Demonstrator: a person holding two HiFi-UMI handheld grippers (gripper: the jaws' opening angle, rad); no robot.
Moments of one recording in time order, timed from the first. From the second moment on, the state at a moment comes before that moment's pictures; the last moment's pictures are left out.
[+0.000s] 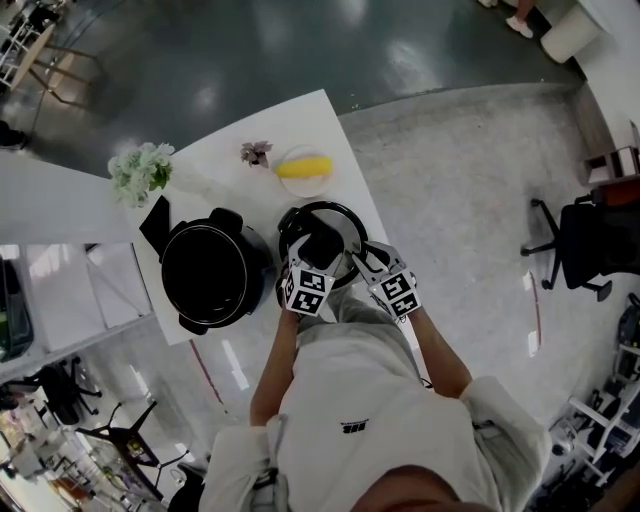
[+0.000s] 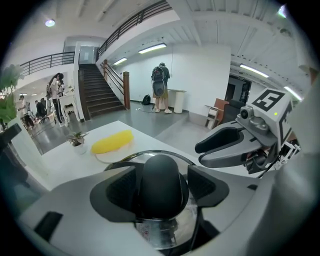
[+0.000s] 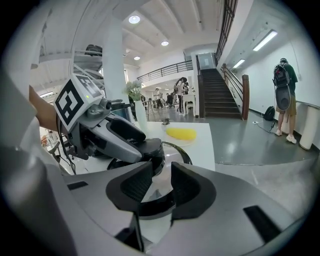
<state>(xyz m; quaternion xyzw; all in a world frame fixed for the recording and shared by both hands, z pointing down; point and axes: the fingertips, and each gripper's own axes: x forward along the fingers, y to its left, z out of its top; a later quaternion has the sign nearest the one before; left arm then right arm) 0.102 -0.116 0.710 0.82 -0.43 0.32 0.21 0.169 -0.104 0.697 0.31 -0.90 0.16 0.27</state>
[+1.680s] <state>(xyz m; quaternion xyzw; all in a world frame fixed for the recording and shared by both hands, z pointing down) 0.093 -0.101 0.680 0.83 -0.40 0.32 0.20 0.163 -0.072 0.653 0.40 -0.87 0.16 0.24</state>
